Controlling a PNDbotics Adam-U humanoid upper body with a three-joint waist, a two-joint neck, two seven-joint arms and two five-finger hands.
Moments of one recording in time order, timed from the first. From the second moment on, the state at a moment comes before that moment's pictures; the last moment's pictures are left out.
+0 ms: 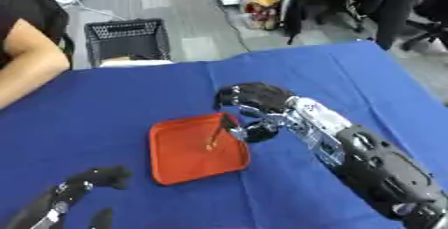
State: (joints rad) left arm -0.07 0.24 -0.14 -1.86 -0.33 -0.48 -0.53; right arm -0.63 -0.47 0.43 -1.40 0.88 -0.20 0.38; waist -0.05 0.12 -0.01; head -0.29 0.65
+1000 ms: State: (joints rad) left arm -0.07 0.24 -0.14 -1.86 -0.33 -0.48 -0.53; right arm -0.62 -0.46 0.42 -1.36 0.90 -0.23 0.40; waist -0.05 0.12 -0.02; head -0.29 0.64
